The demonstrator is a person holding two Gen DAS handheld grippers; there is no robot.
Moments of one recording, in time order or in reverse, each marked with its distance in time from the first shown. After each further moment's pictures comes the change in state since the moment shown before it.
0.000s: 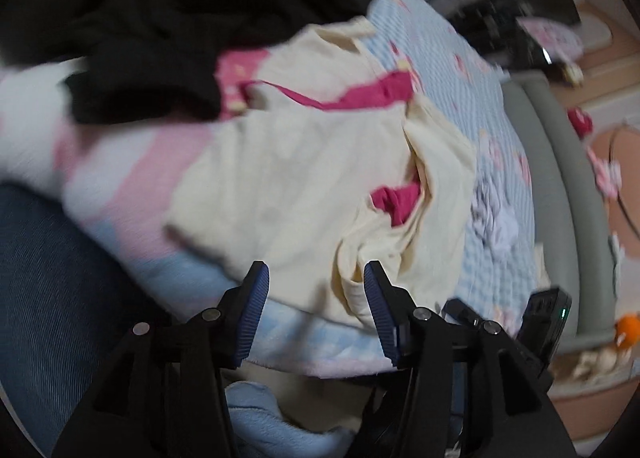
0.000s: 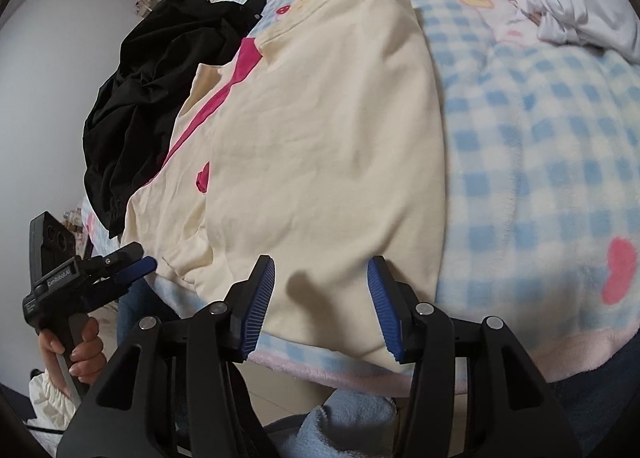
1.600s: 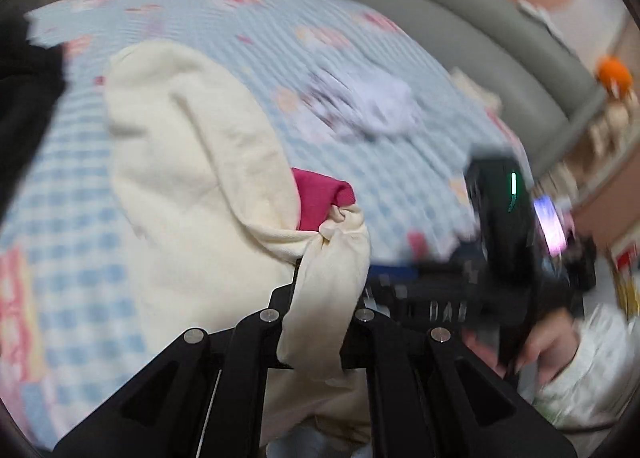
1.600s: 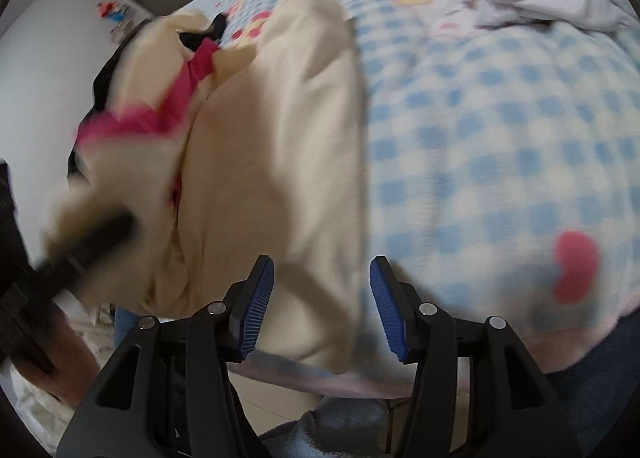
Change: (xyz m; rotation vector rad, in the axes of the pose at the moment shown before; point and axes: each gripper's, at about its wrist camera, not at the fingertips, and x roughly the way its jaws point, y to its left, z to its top) left arm 0.098 -0.224 -0.051 0.867 0.170 -0.168; right arm -0.026 -0.048 -0.012 0.152 -0.053 -0.030
